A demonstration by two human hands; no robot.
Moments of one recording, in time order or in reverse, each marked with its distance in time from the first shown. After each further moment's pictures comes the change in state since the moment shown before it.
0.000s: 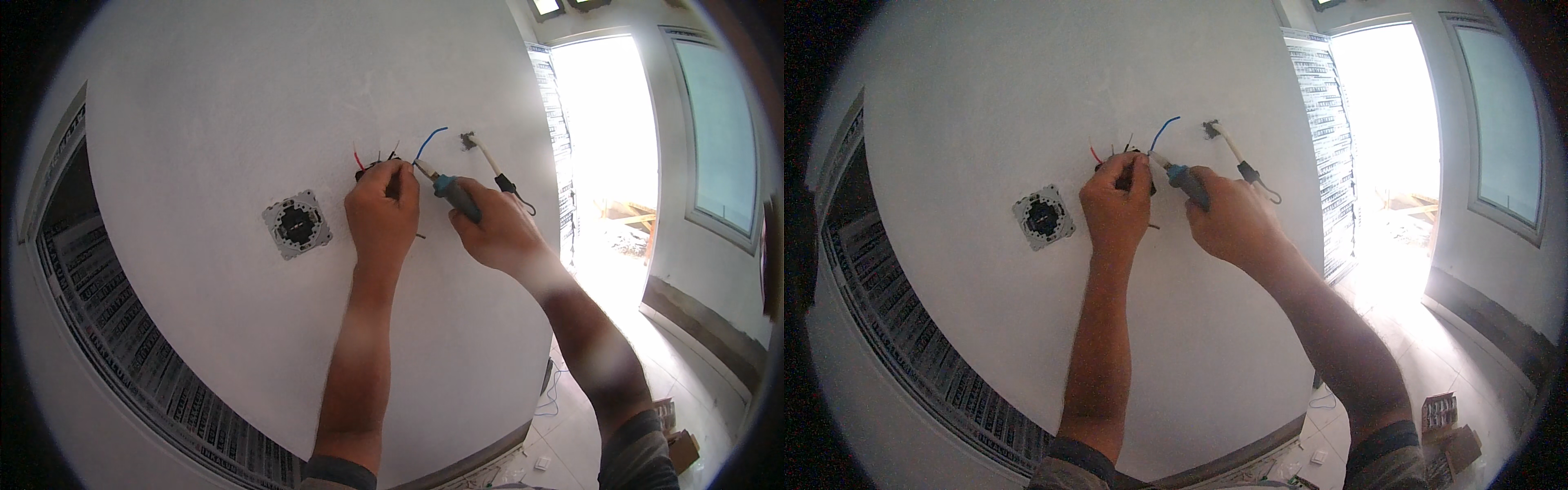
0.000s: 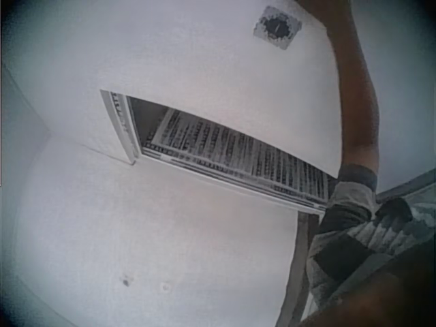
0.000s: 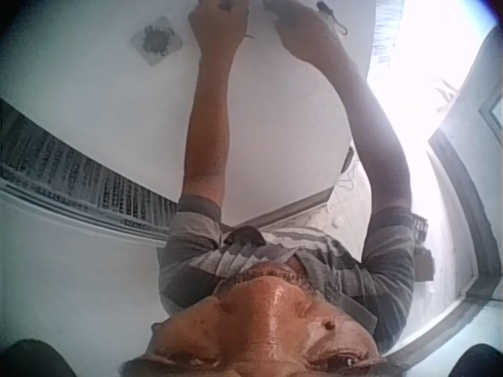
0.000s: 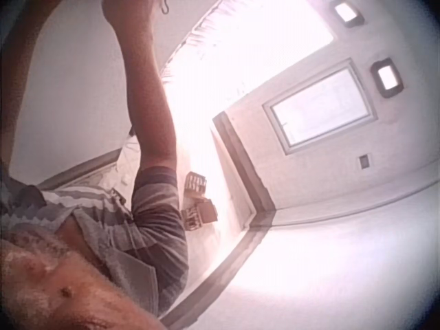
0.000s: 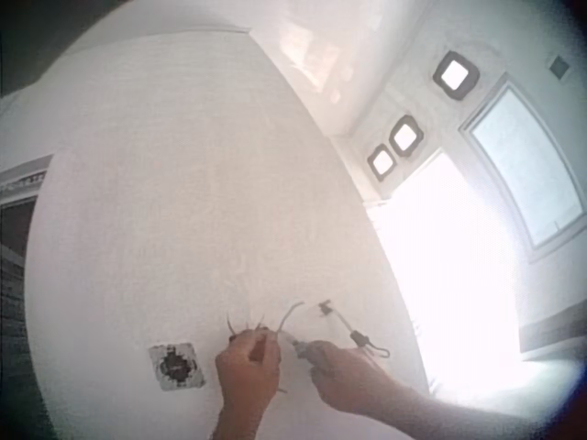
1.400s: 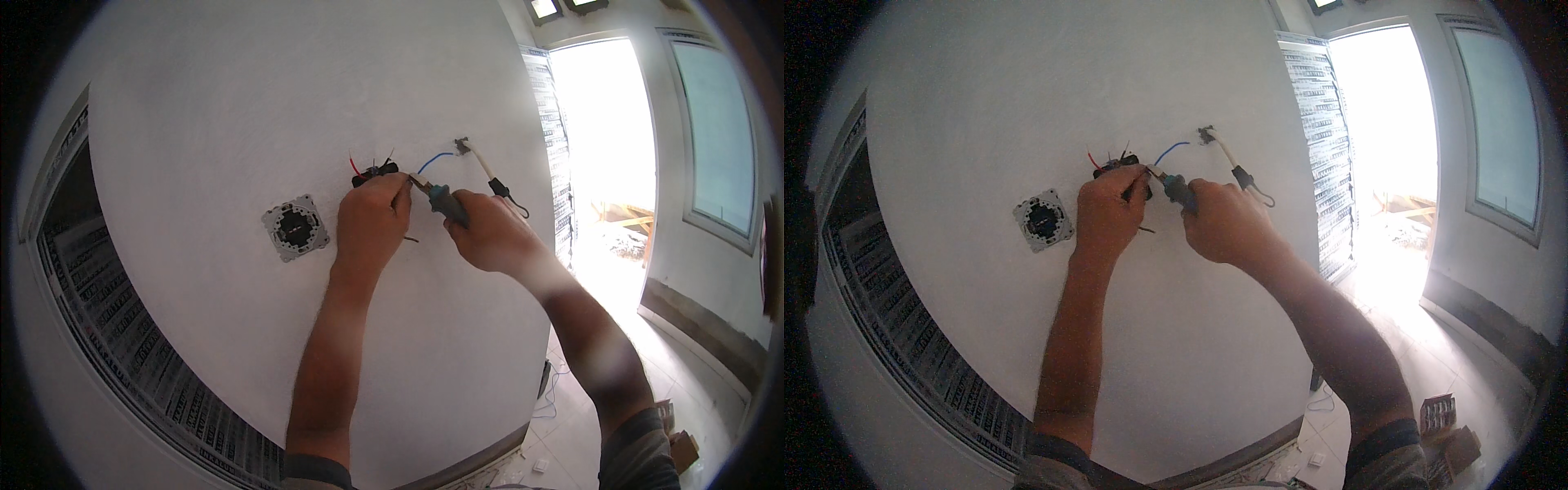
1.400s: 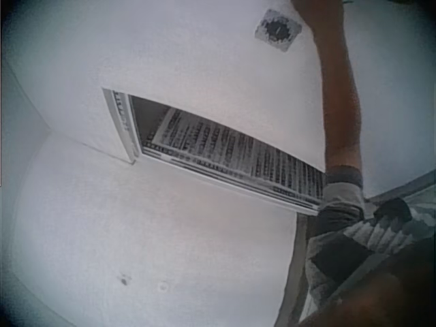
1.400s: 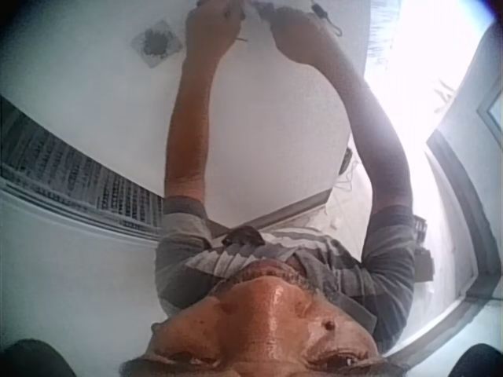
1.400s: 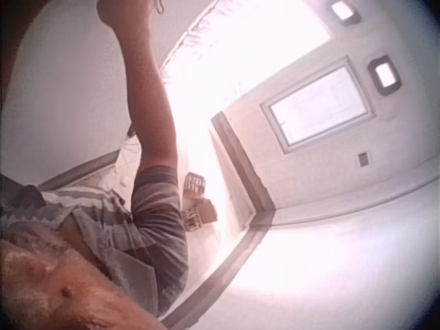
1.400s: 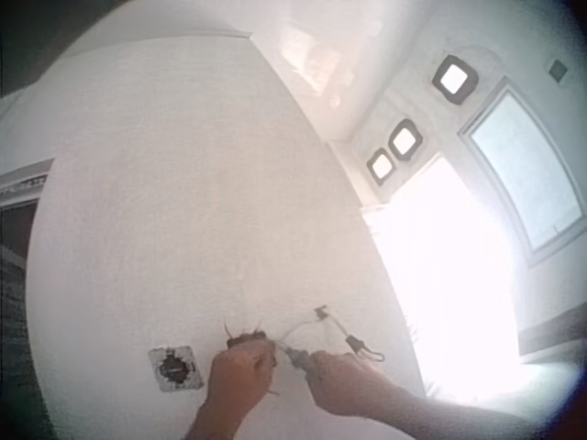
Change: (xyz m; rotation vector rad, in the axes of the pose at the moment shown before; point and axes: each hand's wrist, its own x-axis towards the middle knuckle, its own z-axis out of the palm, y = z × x) left_hand 0.007 -0.003 -0.018 0.252 -0.245 0.224; right_hand 0.008 0.013 0.003 -0.144 -0.042 -0.075
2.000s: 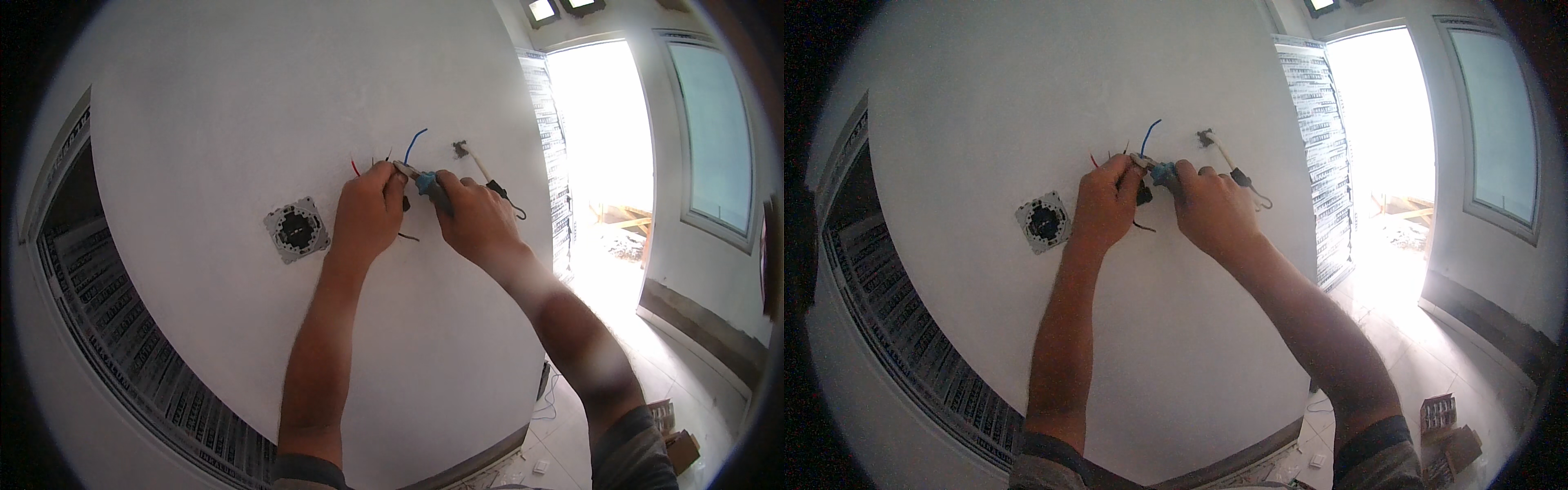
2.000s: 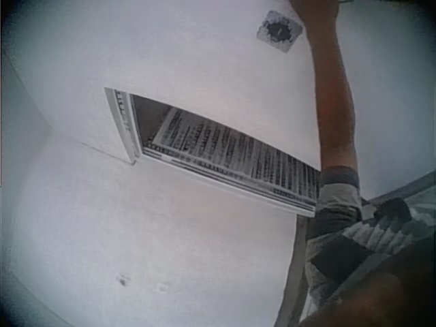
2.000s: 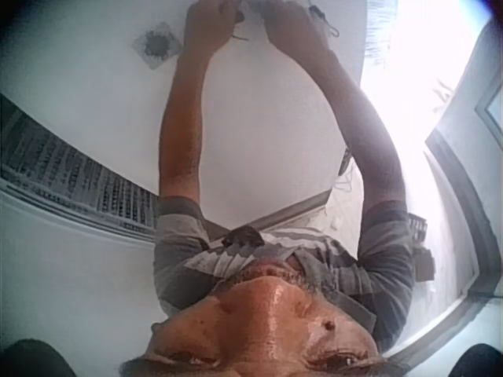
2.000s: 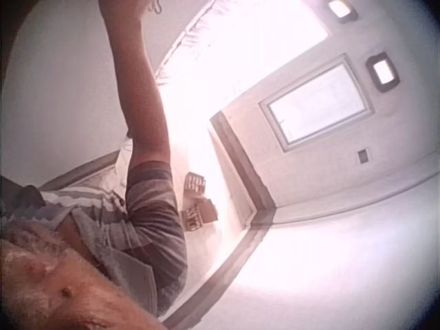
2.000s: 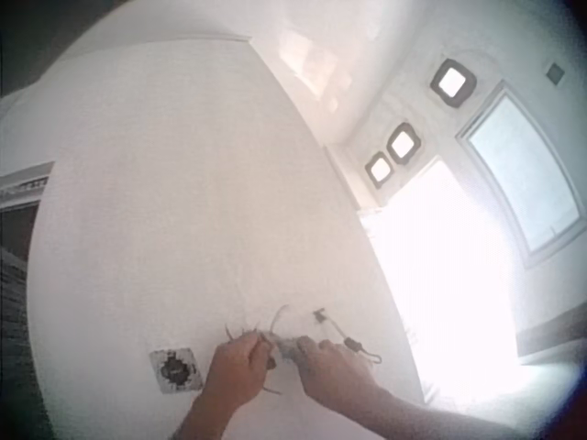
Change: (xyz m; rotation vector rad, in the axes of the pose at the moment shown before) left_hand 0.015 -0.005 -0.011 -0.200 -0.134 -0.128; right_hand 0.020 0.004 0.026 -0.128 0.330 -0.135
